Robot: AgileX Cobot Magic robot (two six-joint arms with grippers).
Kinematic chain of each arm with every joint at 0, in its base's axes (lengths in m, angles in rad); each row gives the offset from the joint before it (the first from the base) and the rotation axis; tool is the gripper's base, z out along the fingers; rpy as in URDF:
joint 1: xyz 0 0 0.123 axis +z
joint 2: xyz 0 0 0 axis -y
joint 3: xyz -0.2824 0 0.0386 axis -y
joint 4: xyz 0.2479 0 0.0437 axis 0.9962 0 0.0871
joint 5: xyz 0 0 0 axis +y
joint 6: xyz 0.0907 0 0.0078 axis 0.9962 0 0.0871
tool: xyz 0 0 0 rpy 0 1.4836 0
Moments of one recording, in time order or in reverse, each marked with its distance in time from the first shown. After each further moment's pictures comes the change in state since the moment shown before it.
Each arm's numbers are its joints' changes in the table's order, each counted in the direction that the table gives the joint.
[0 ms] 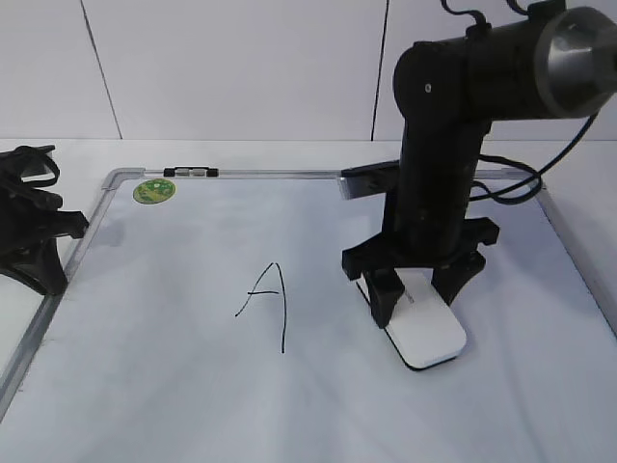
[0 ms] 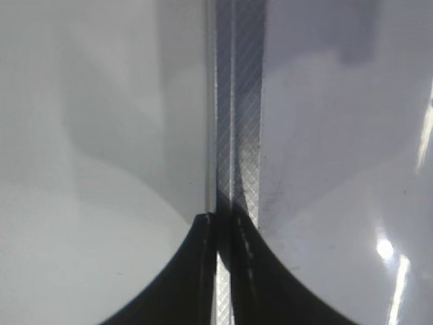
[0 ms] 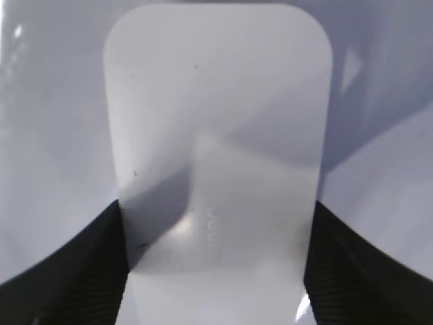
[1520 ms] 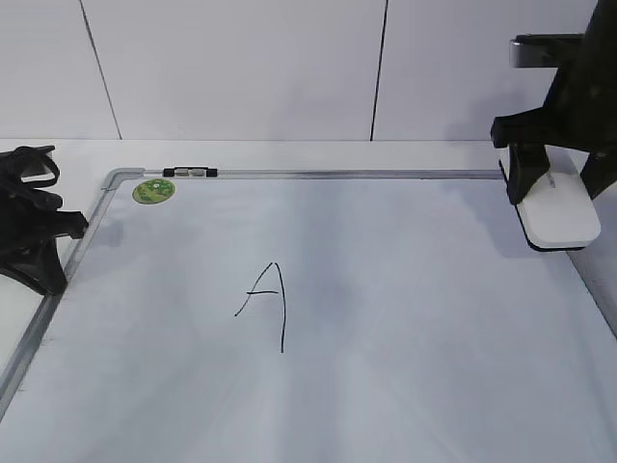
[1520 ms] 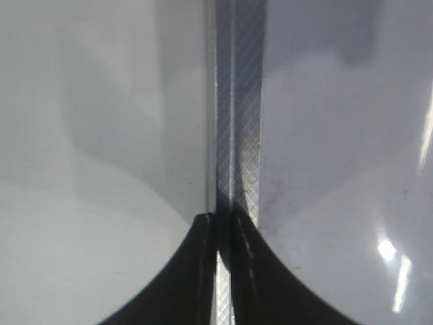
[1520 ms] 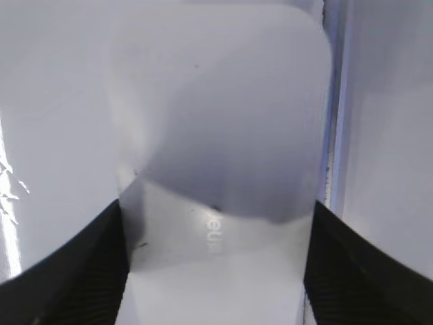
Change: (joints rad) left arm 0.000 0.000 0.000 0.000 0.000 0.000; right arm -0.328 0.191 0.047 -0.121 0.022 0.064
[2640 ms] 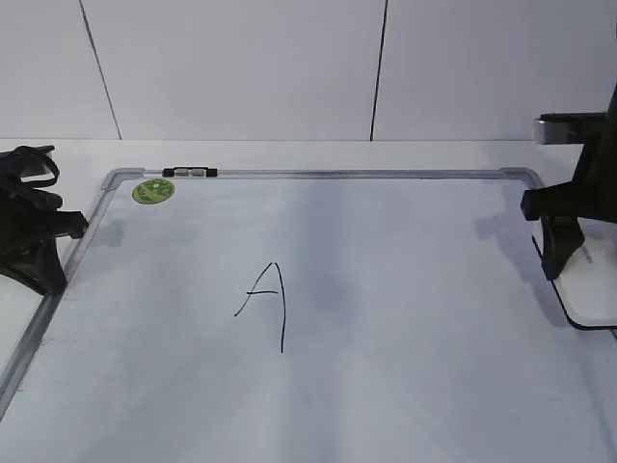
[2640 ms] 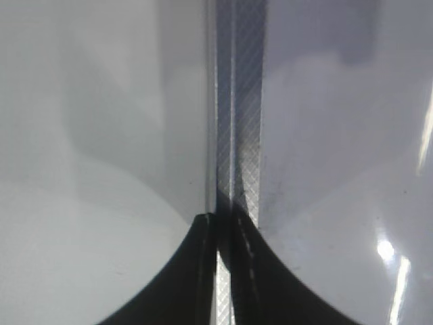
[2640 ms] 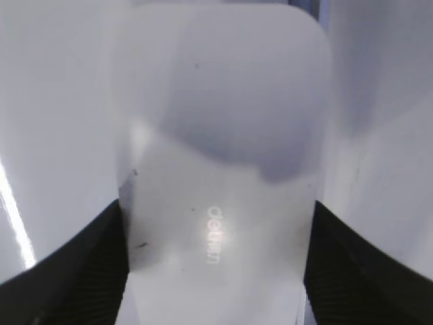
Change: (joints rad) left arm 0.000 -0.002 0.000 -0.004 -0.002 0.000; right arm -0.055 0.019 -0.217 0.000 -0.006 0.003
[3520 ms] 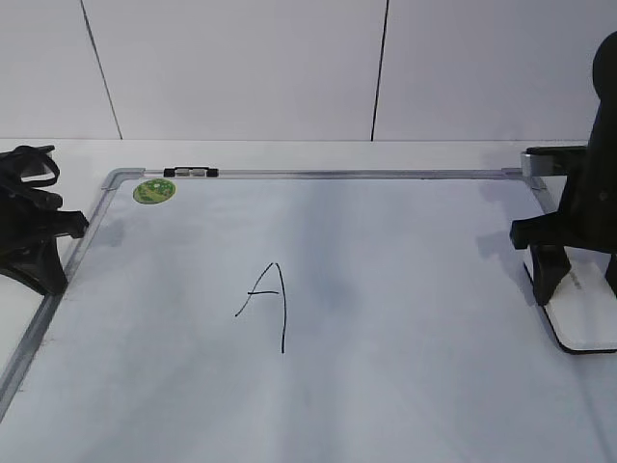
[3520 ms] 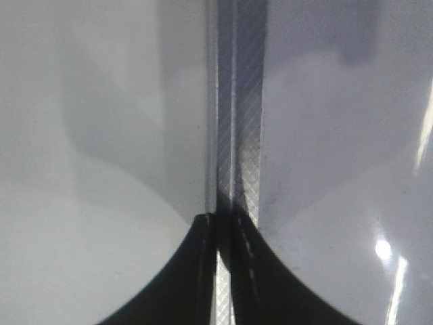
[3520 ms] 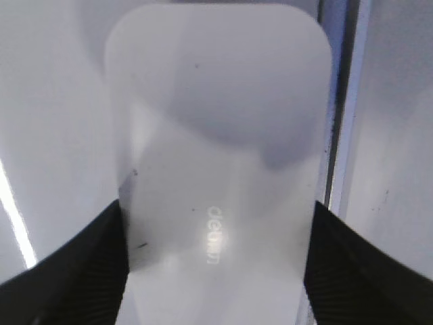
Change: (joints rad) left arm 0.000 0.000 0.000 -0.008 0.002 0.000; right arm -0.002 -0.069 -0.038 0.000 -0.060 -0.002
